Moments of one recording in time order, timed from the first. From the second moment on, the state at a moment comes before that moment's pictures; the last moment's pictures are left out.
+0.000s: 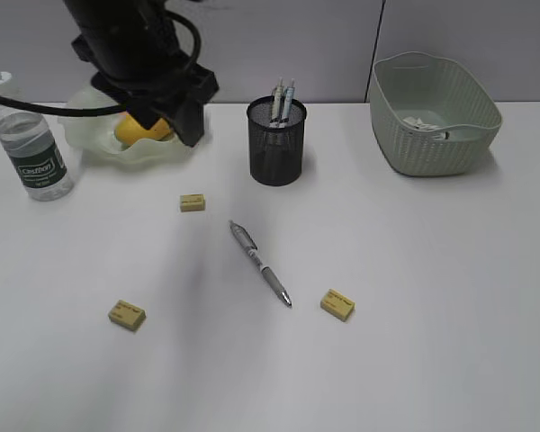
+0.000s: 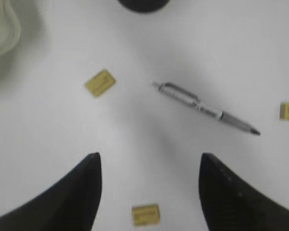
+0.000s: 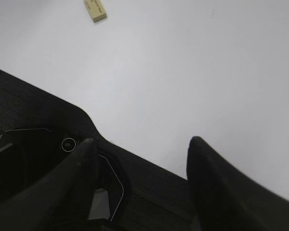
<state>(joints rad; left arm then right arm) -0.56 1.86 -1.69 0.00 1.17 0.02 0.49 0.62 -0.66 0.01 1.06 0.00</state>
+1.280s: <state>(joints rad) -0.56 1.00 -0.86 -0.02 1.18 -0.04 0.49 0.62 -0.66 0.01 1.02 0.00</state>
